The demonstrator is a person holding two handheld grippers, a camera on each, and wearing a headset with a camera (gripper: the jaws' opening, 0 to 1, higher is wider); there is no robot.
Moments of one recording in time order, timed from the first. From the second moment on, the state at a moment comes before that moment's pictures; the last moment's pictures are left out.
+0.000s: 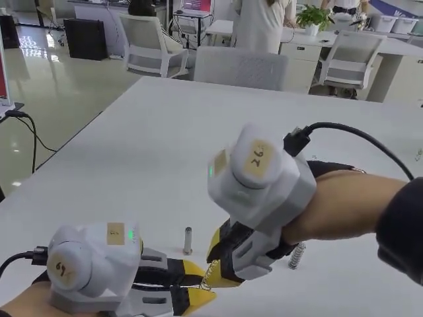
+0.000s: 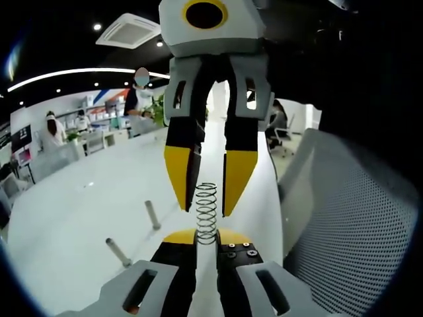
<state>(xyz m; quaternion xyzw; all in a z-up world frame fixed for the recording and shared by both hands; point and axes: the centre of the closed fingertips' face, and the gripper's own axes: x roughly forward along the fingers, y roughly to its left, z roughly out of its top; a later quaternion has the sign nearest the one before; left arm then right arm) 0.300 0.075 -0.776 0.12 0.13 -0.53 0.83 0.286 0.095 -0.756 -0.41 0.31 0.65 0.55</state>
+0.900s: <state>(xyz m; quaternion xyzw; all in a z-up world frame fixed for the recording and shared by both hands) 0.304 0.078 -0.773 0.12 0.13 -0.52 0.83 0.289 0.096 -0.761 -0.41 0.32 0.65 0.56</state>
